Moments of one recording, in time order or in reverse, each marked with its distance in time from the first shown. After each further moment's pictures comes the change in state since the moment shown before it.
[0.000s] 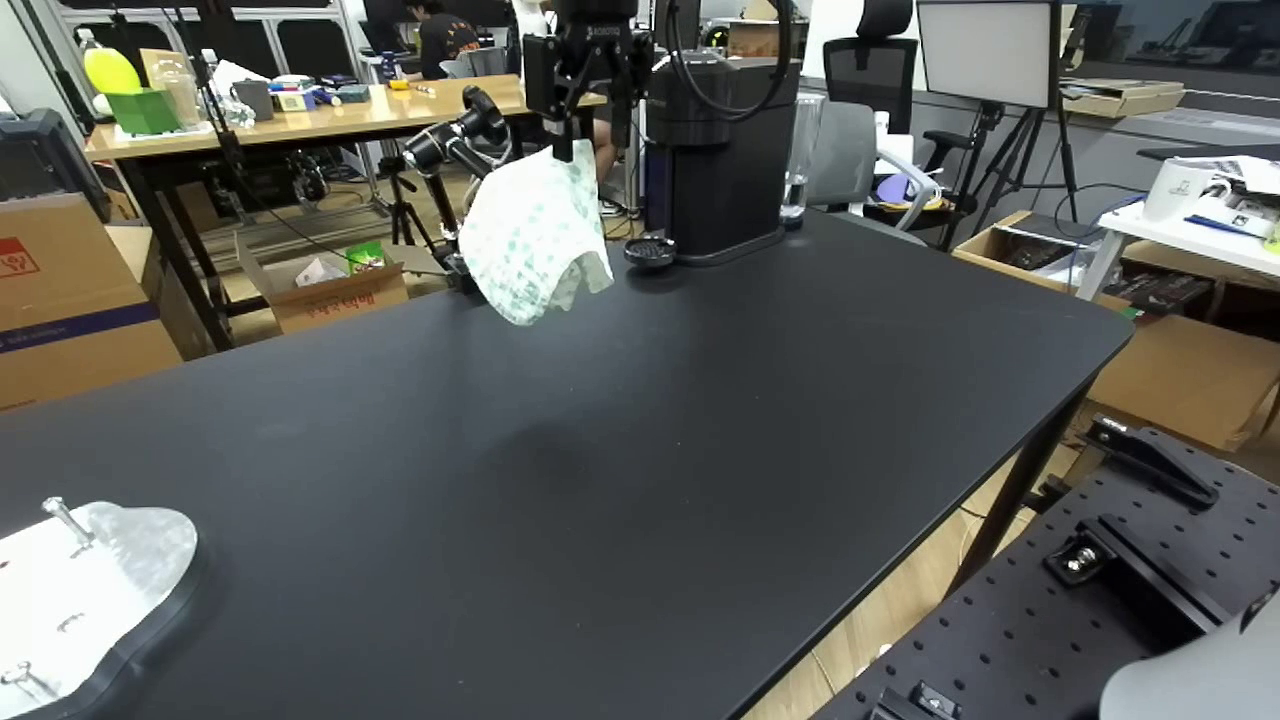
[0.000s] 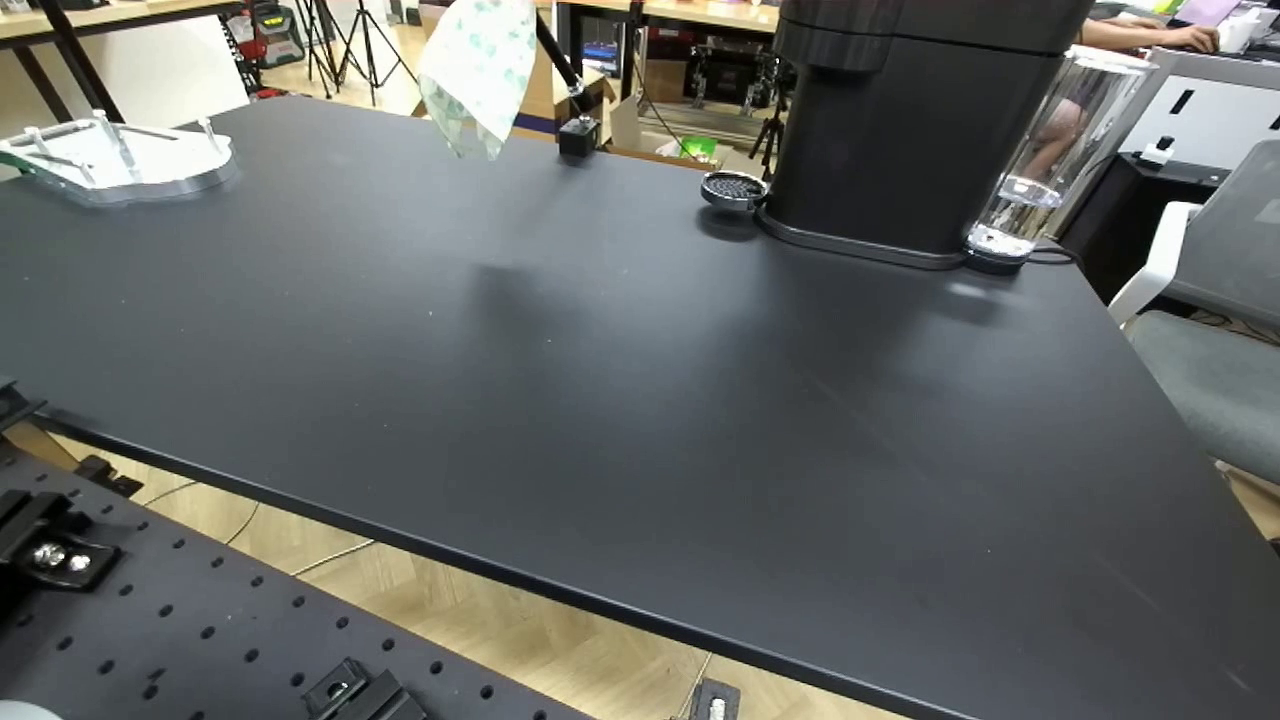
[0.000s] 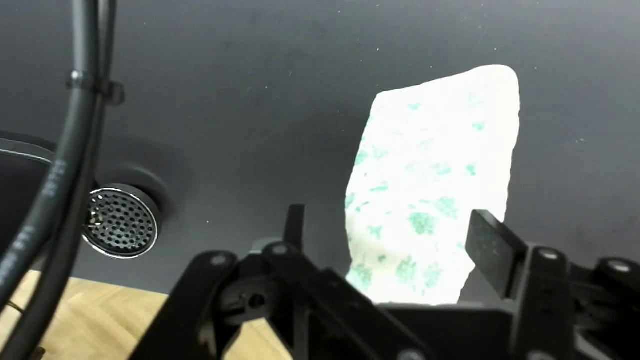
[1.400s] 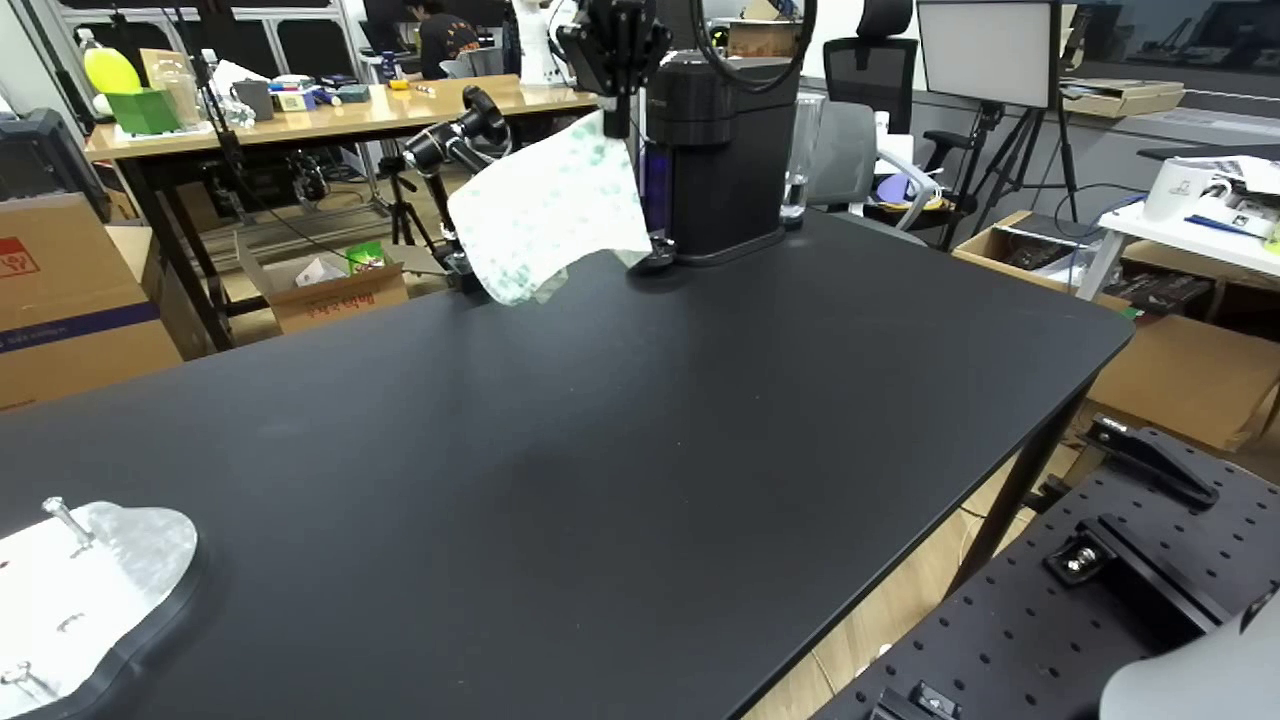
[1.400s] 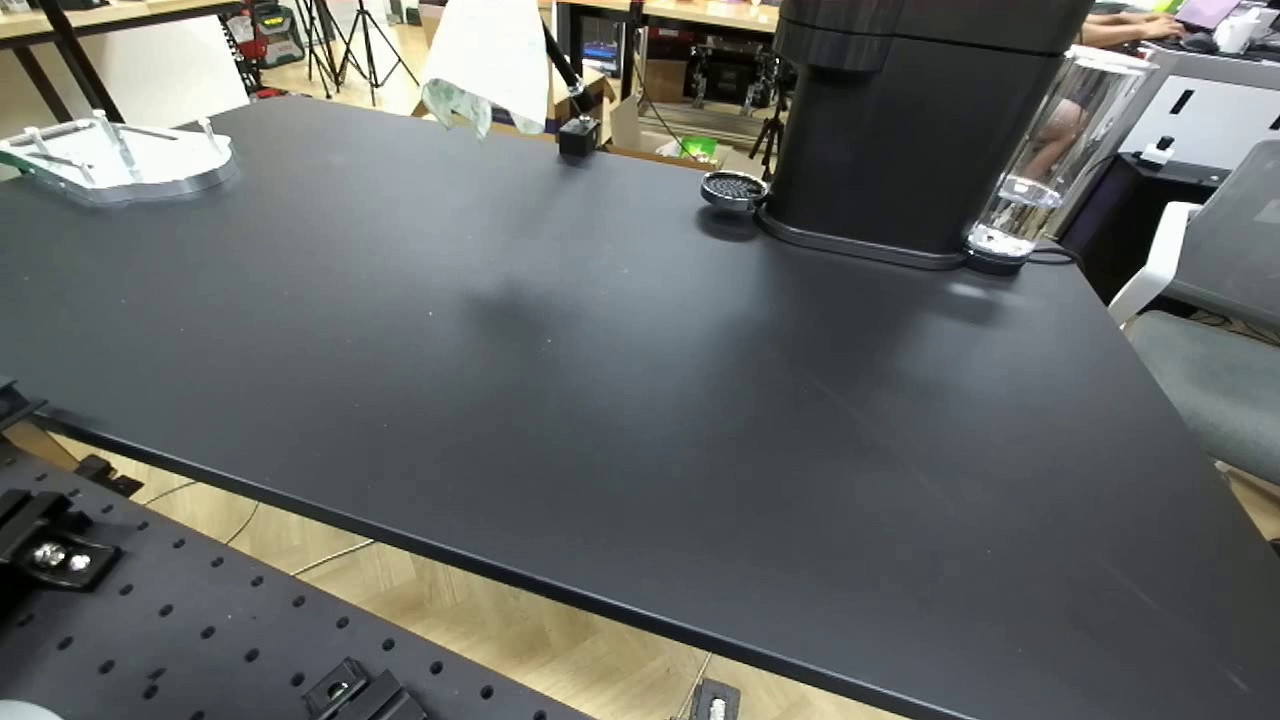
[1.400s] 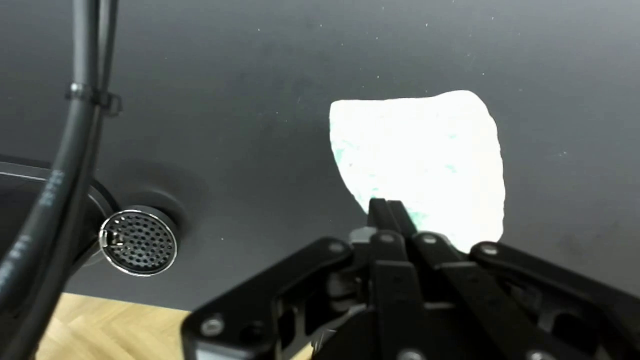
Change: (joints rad) arm -0.037 -0.052 -0.008 0.022 0.024 -0.124 -0.033
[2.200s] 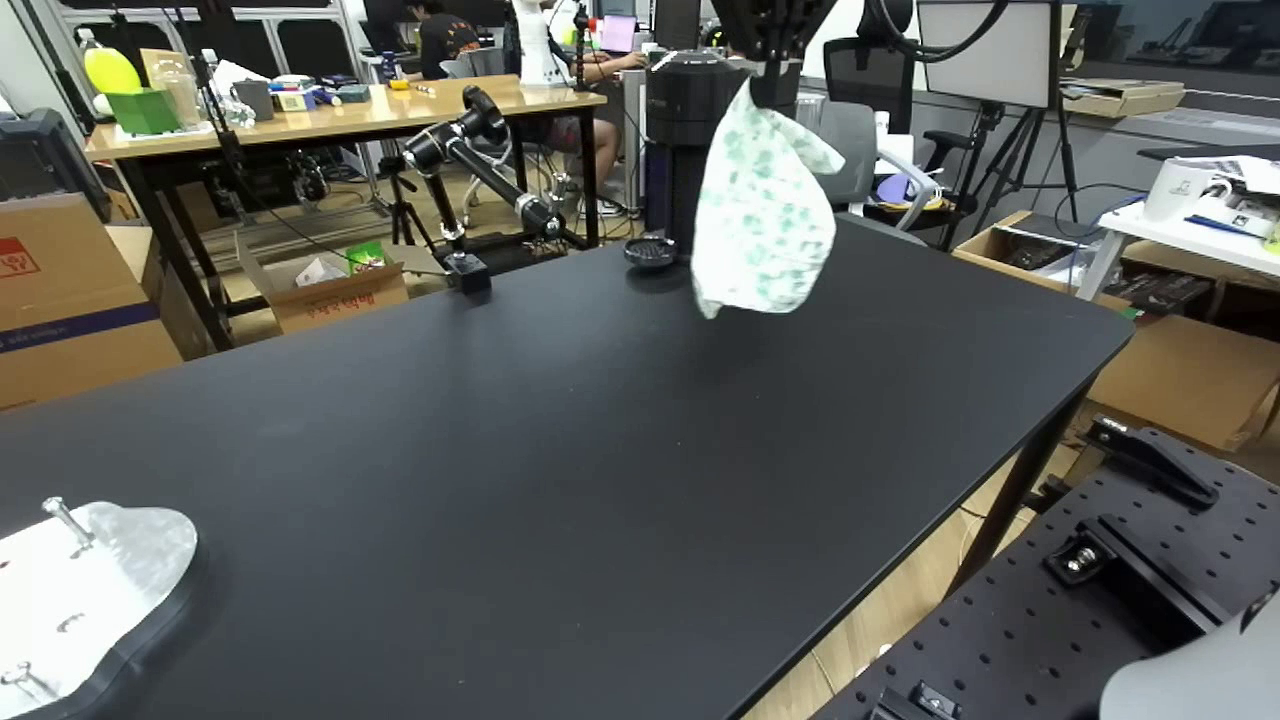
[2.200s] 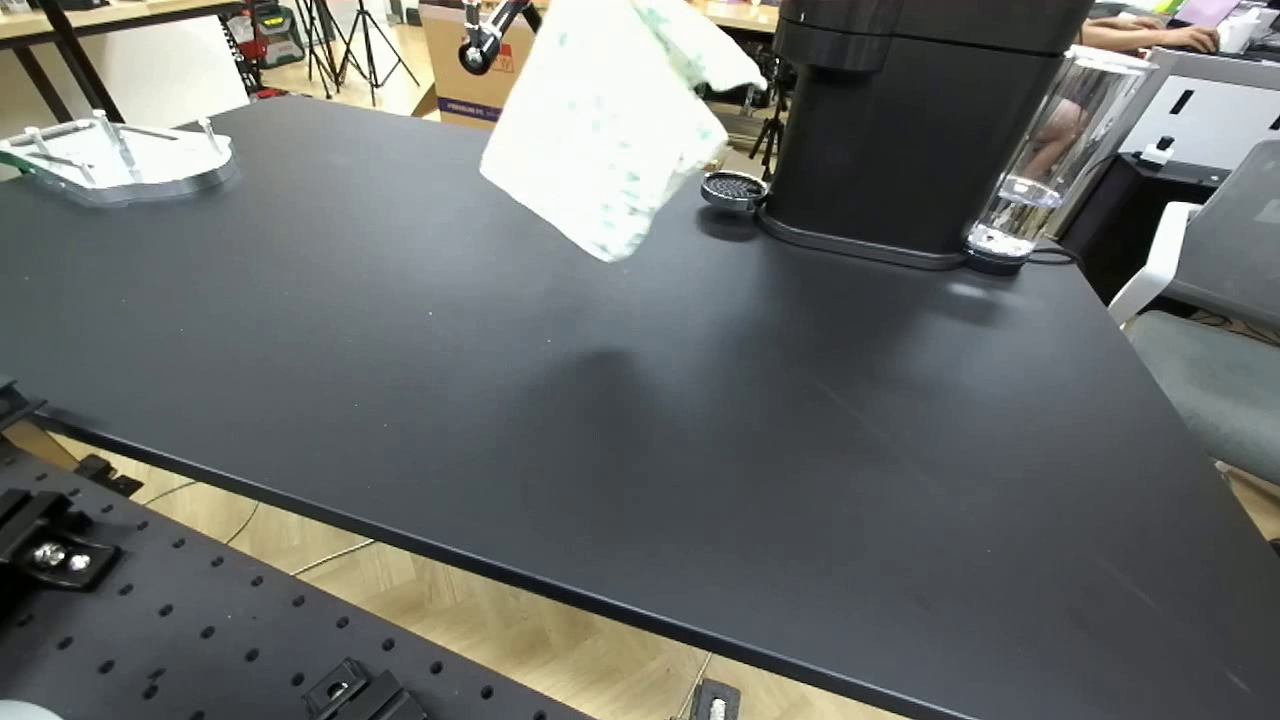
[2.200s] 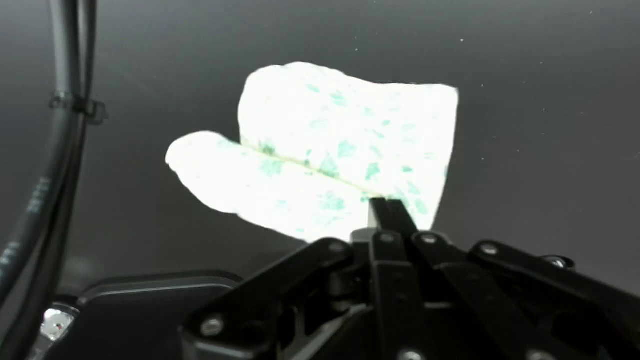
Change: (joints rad) arm -0.086 -0.274 -0.105 -0.254 -0.047 -0.013 0.117
